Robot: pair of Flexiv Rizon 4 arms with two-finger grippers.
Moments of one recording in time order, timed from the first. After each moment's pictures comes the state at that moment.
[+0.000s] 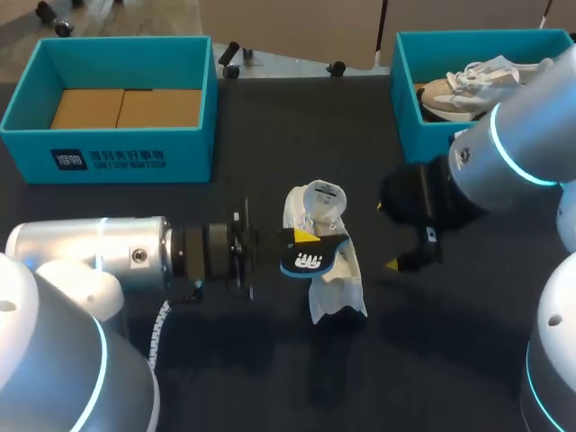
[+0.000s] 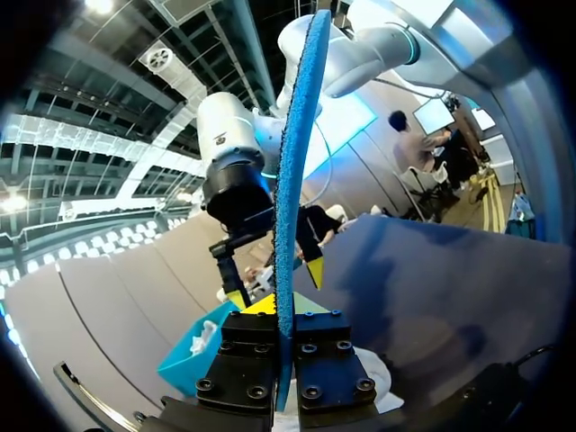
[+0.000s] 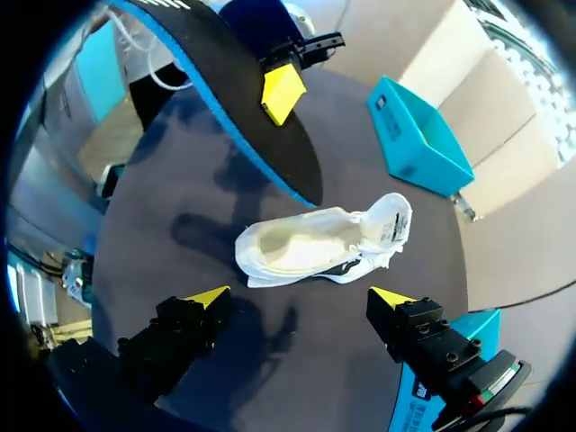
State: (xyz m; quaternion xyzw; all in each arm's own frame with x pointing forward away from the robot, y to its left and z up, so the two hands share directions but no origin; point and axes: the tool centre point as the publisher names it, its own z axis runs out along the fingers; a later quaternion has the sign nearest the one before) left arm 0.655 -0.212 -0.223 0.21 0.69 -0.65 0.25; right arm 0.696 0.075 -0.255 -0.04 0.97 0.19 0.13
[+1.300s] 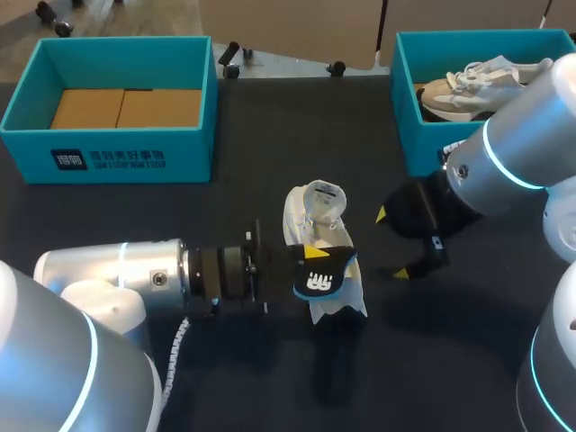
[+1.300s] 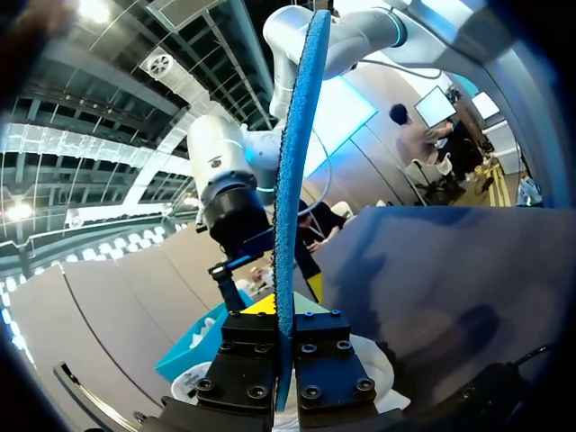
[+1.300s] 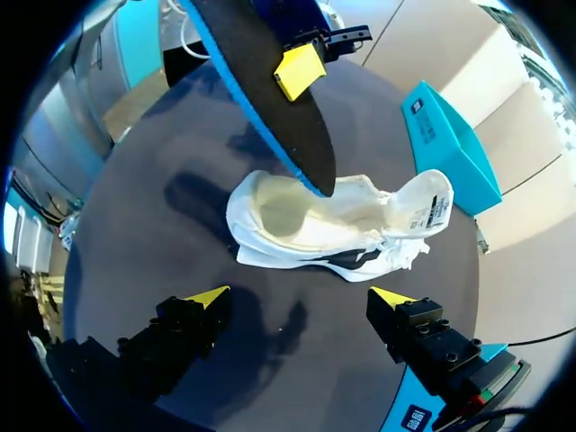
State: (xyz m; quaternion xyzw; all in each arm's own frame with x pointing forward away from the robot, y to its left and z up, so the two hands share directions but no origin) left arm 0.660 -0.227 -0.264 0.21 0.67 -0.65 0.27; right arm 0.716 0.059 -0.315 -0.13 0.97 0.19 0.11
